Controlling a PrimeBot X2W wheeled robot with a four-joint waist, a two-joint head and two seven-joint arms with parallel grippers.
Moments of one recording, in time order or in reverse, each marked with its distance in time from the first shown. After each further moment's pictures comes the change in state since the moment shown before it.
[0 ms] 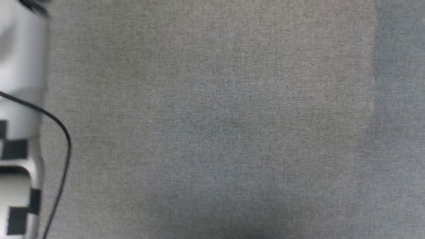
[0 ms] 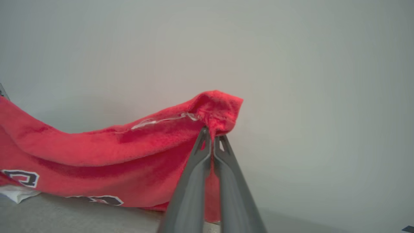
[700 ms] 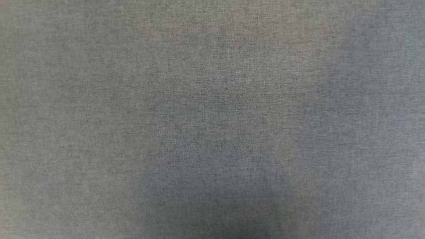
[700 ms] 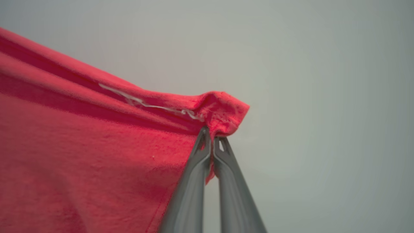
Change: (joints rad) left arm -0.686 0.191 -0.060 0.227 0.082 0.020 0.004; right arm -0.294 0.004 -0.206 -0.134 -0.062 0.002 0.214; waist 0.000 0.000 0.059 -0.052
